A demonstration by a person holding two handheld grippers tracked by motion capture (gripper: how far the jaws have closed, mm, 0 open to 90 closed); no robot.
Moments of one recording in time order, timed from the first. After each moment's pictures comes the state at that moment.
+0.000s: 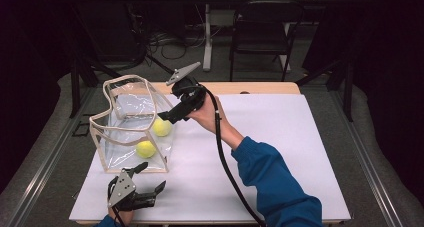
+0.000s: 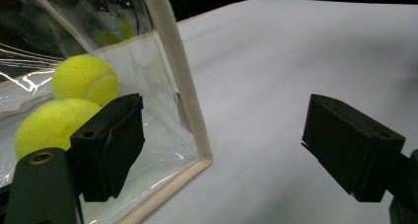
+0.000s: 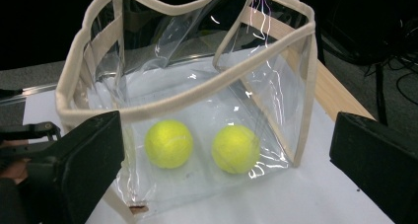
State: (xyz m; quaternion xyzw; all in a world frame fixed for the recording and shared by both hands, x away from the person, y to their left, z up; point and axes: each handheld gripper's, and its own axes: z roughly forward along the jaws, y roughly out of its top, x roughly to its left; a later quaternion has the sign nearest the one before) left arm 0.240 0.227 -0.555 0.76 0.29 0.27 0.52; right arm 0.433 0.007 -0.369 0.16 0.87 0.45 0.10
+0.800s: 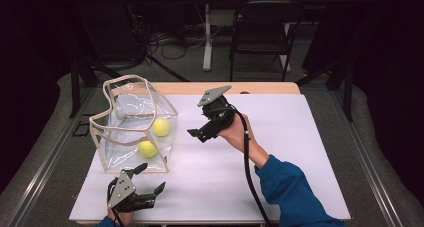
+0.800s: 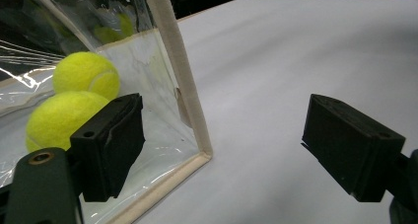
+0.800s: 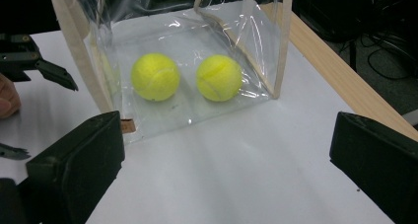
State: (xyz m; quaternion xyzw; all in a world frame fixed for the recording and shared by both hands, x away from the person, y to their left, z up) left arm 0.238 0.228 -0.556 0.76 0.29 0.27 0.52; right arm 0.400 -0.063 -0.408 0.18 0.88 0.43 0.13
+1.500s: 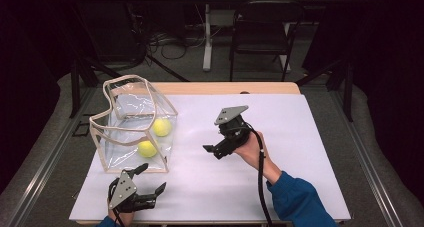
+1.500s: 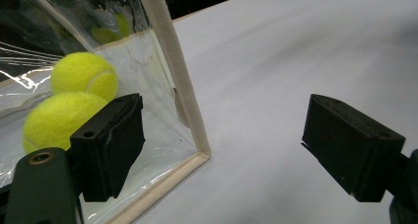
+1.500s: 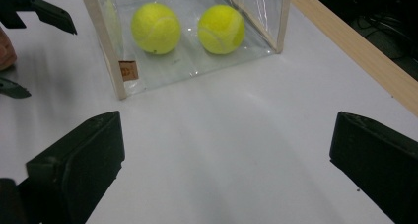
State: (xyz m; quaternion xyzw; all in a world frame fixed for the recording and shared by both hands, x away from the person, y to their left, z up) left arm 0.238 0.226 -0.556 0.76 0.29 0.27 0.52; right arm 0.373 -0.102 -0.445 0.20 0.88 0.41 0.14
